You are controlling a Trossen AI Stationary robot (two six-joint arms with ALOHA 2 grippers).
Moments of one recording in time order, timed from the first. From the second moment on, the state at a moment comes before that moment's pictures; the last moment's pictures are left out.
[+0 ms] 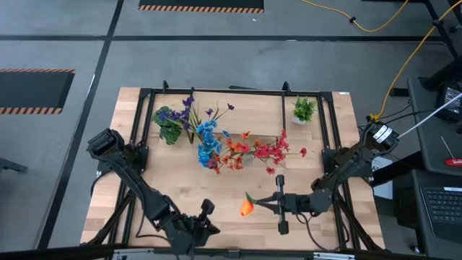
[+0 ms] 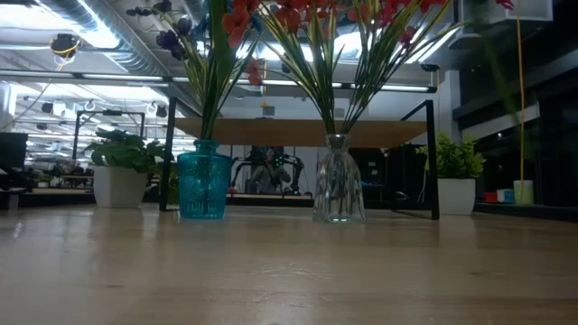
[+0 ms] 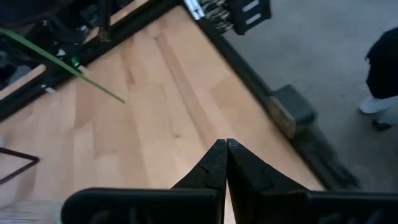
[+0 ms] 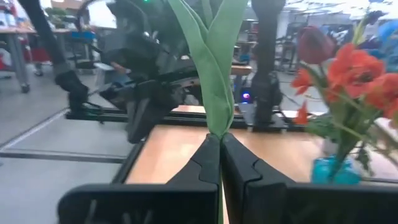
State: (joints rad) left arm -0.80 1.78 1.27 -0.18 -0.54 0.00; right arm 0.79 1.60 0.68 0.97 0.76 -0.05
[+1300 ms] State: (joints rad) left arm -0.71 1.78 1.27 -0.29 -0.48 0.04; right arm 0.45 1.75 0.62 1.57 0.56 -0.45
